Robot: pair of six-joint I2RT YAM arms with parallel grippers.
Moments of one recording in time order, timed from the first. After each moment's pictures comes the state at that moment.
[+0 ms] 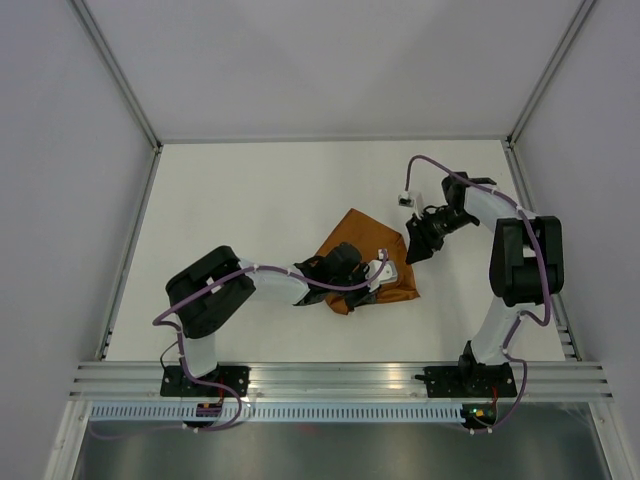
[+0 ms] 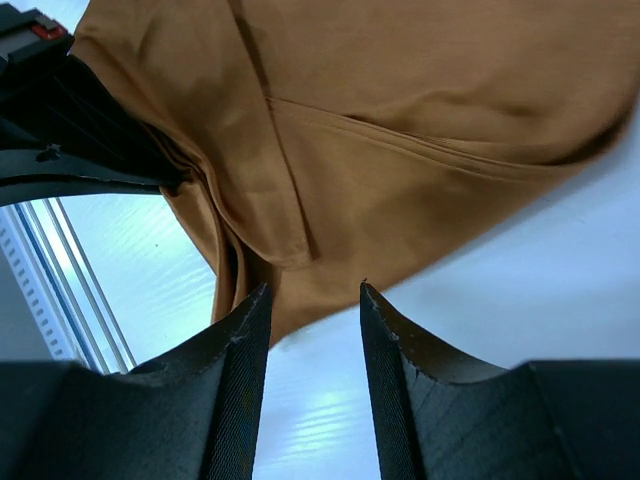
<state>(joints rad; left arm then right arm) -0.99 1.85 0.92 0.26 0.37 0.19 0.02 1.86 1.29 -1.02 -0.78 -0.85</state>
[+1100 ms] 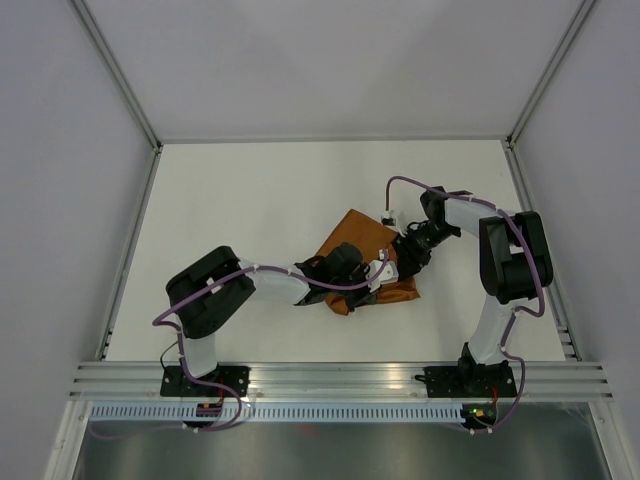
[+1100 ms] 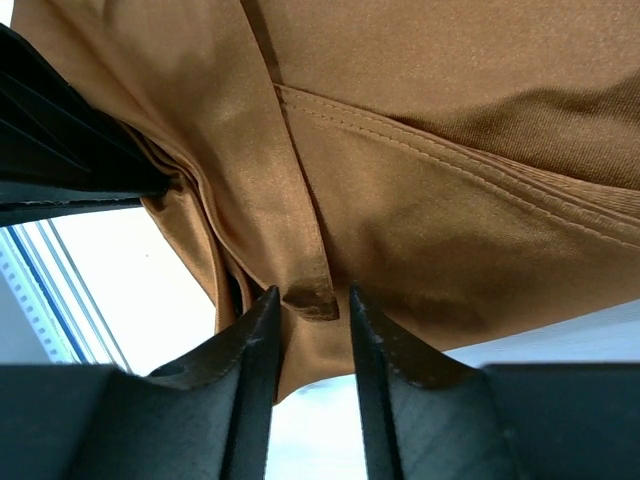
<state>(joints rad) -1.00 1.85 0.93 0.24 0.36 0.19 0.15 1.90 1.18 -0.91 -0.70 -0.78</state>
